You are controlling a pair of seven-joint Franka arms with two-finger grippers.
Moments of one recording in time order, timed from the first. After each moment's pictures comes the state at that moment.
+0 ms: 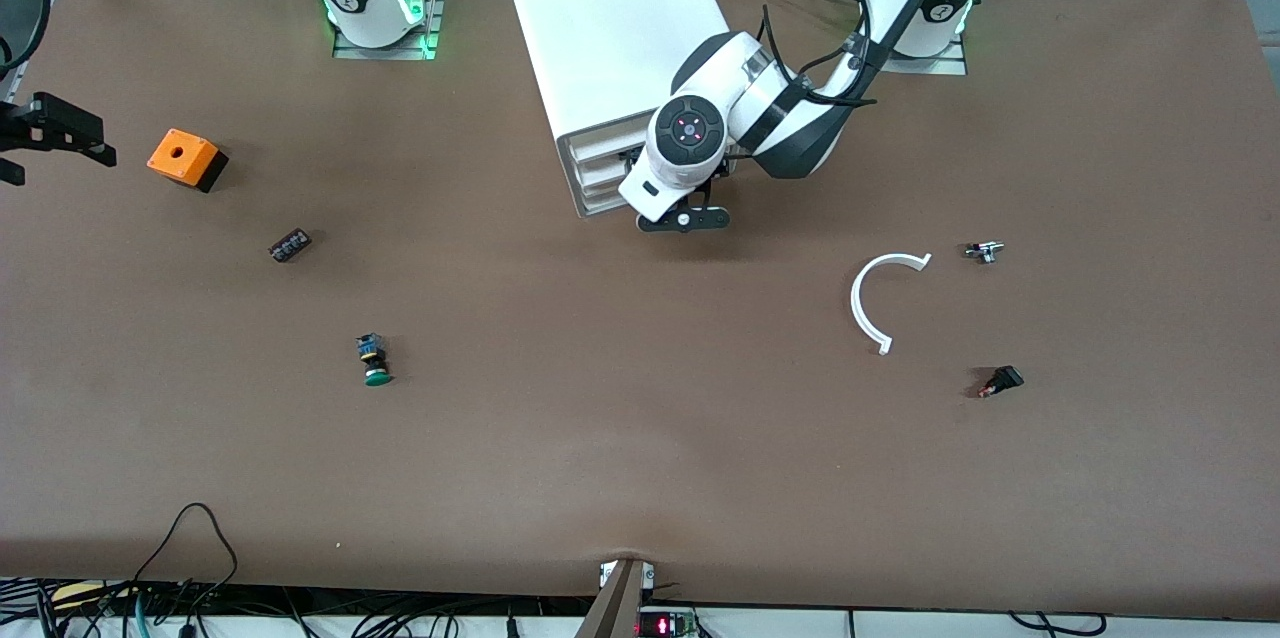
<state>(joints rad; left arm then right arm) -0.59 0.54 -0.20 -1.62 -0.18 1.90 -0.77 0.05 0.07 -0.17 -1.55 -0.01 1.58 -0.37</state>
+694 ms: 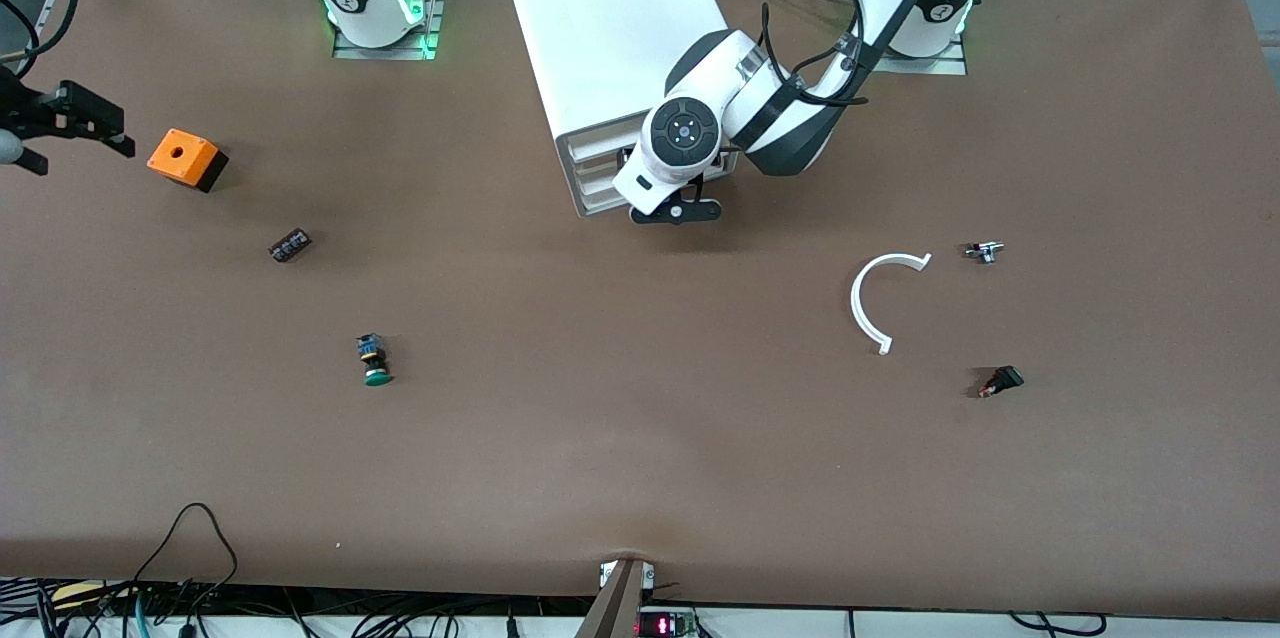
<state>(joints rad) -0.59 0.55 -0.21 -1.62 -0.24 1.89 -0.77 0.05 -0.06 -0.17 -1.74 -0.01 1.64 -0.37</state>
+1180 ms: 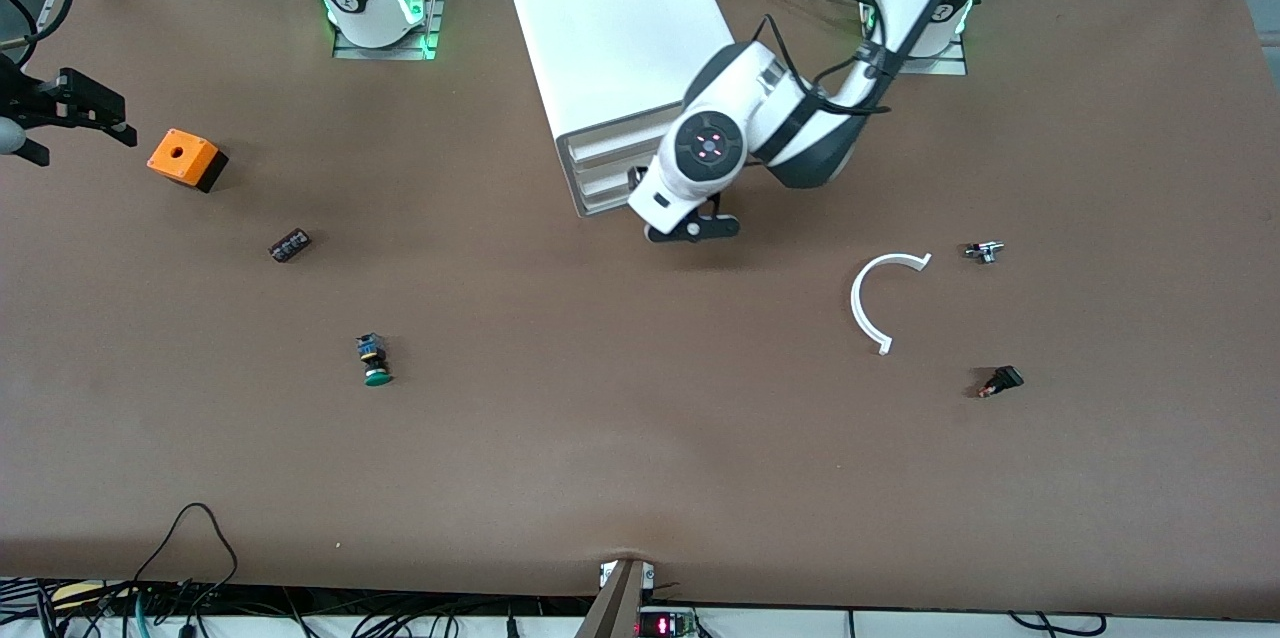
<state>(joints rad) -0.52 0.54 -0.21 -1.57 -0.19 1.89 -0.76 0.06 -0.06 -0.16 -1.72 -0.01 1.63 -0.37</state>
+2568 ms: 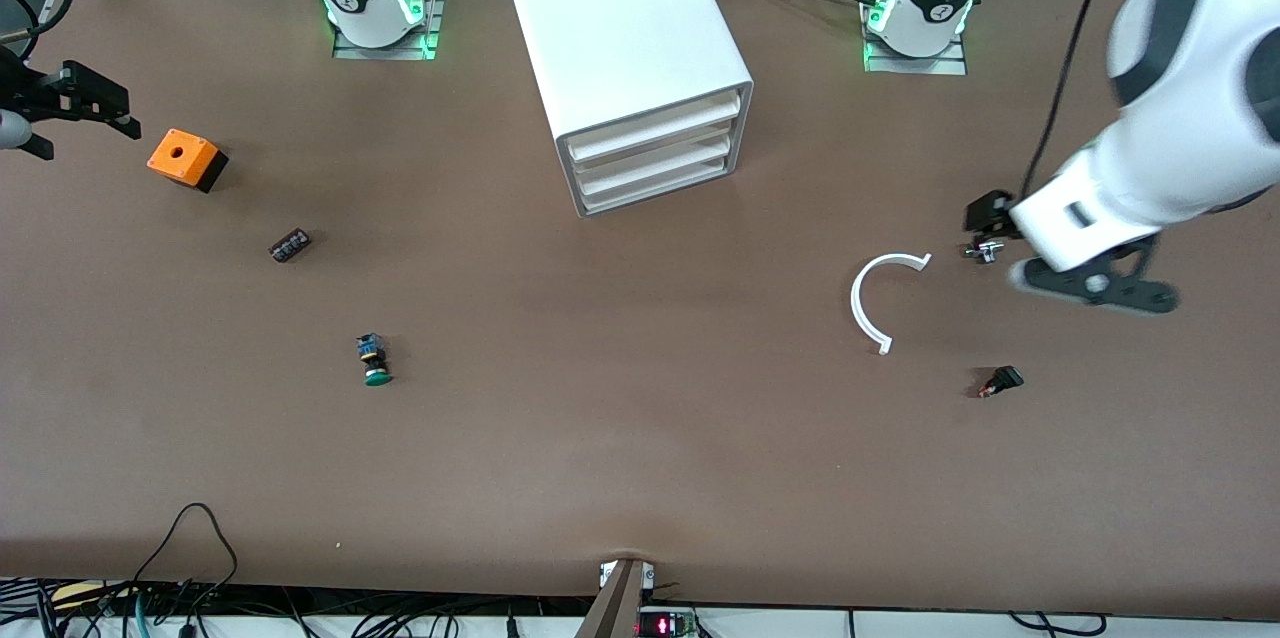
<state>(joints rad) -0.04 0.28 -0.12 -1.33 0.07 1.49 0.06 0.06 -0.06 -0.16 -1.71 -0.01 1.59 -0.37</state>
